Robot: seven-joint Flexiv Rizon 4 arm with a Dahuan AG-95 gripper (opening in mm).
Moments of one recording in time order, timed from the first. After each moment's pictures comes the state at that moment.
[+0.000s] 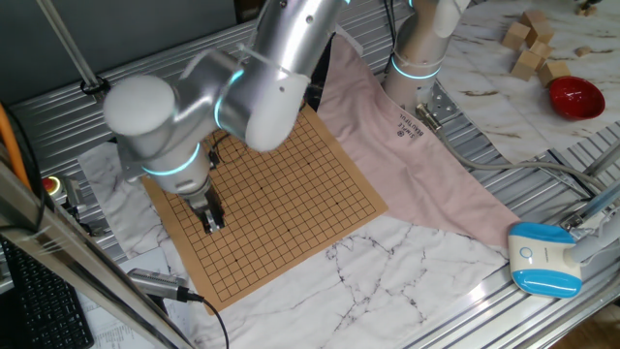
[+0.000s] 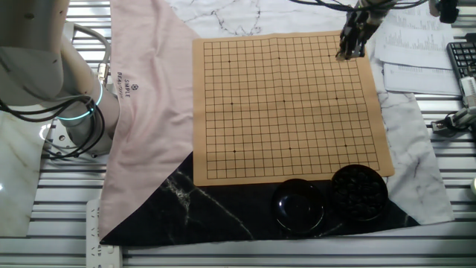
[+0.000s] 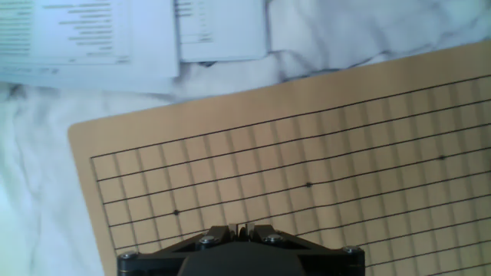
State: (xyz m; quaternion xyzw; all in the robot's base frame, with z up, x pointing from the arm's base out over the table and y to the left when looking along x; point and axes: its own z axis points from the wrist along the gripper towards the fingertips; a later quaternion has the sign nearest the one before) arm 0.615 0.148 0.088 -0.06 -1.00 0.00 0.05
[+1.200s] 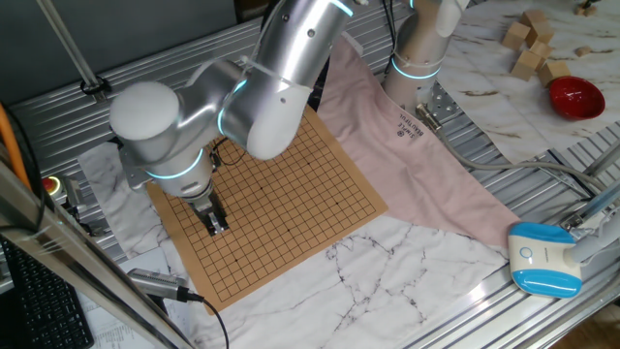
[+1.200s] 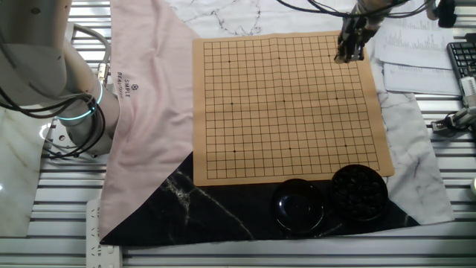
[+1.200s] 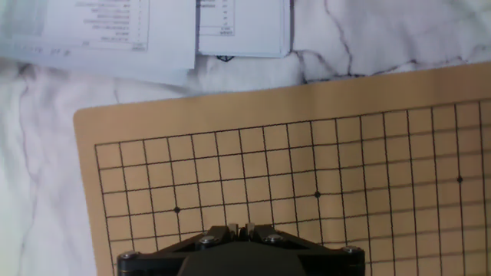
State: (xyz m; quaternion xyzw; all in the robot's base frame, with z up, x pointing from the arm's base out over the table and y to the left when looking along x) arm 0.617 0.148 0.078 0.01 -1.00 0.00 0.05
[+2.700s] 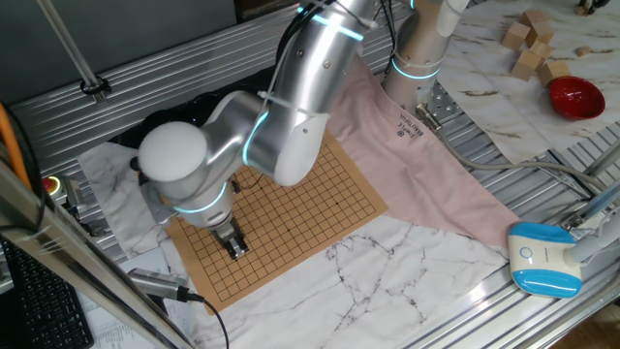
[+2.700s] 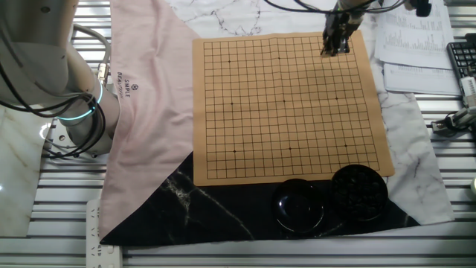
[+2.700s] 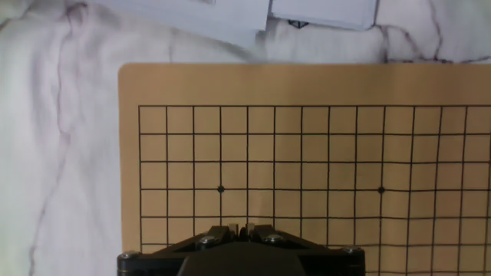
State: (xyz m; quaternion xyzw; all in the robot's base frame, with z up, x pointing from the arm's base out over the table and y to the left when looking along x) arm 0.604 0.195 0.038 0.03 -1.00 -0.01 0.05
